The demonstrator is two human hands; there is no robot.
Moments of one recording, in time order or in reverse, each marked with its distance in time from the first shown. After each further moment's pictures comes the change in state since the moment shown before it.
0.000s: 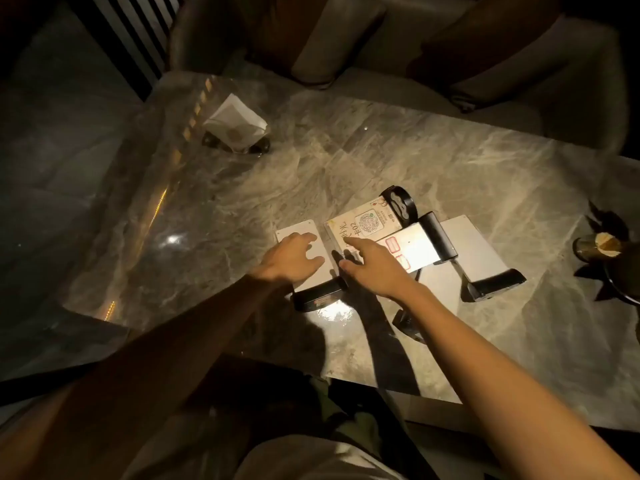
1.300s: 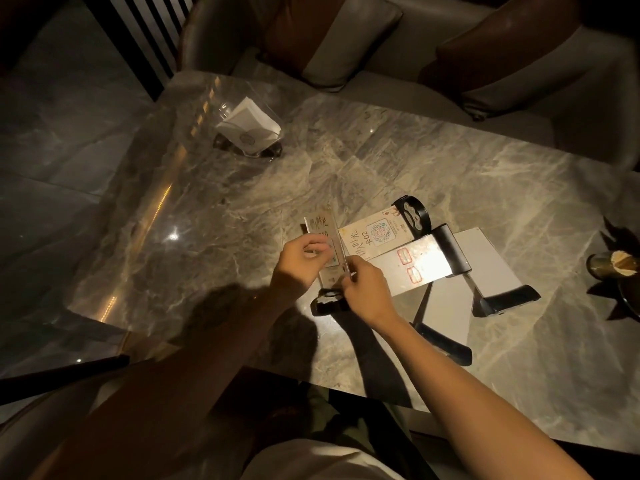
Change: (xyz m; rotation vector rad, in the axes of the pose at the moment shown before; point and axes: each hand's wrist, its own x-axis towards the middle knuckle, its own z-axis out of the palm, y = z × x) left_hand -0.010 0.000 0.004 -0.926 0.221 -0.091; right_hand 0.015 -0.006 0.058 0.148 0.215 0.006
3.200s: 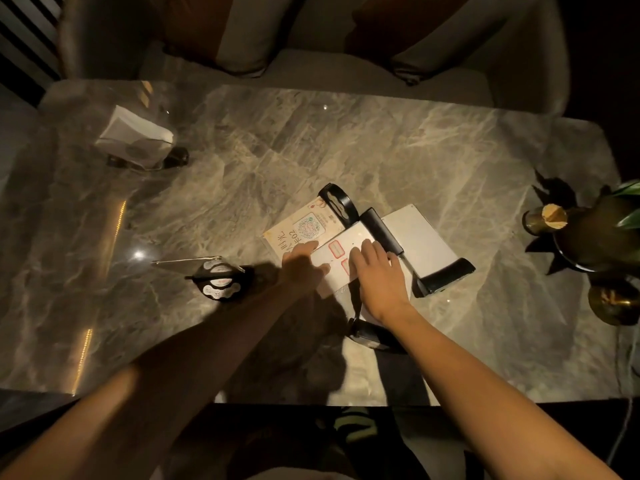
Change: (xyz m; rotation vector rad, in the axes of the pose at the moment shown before) left_hand 0.036 -0.004 0.149 0.817 -0.212 -0.028; right_hand 0.011 0.138 -0.093 -0.780 0.081 -0.026
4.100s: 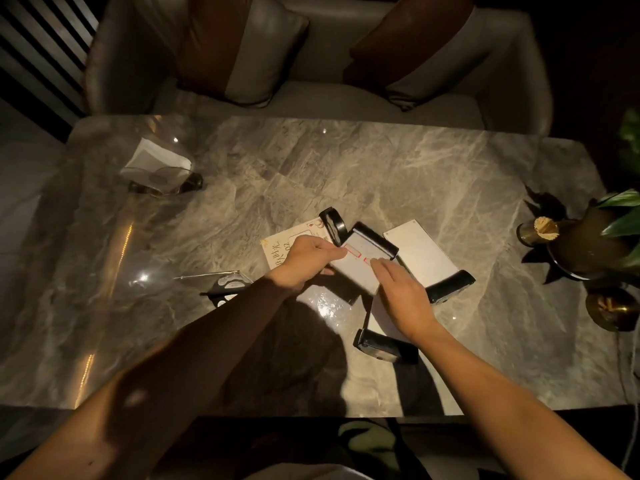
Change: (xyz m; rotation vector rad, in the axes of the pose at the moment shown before) left_hand -0.013 0.045 -0.058 -0.555 -0.155 -0.002; right_hand -0.029 0.024 -0.020 0.240 0.268 -0.105
